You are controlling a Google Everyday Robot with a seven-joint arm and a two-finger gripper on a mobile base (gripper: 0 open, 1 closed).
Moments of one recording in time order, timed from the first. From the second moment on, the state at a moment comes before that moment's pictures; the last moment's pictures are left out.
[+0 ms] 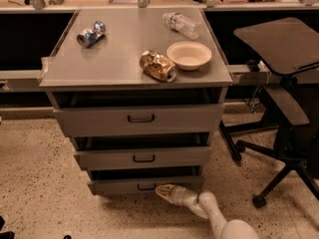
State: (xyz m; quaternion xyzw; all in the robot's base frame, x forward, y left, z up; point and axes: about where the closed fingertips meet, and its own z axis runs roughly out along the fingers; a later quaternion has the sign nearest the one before) arm 0.639 -0.029 0.124 -0.47 0.63 0.27 0.56
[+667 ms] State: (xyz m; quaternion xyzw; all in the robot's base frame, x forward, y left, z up) arm 0.639 -0.029 0.124 -0.47 0.63 0.27 0.56
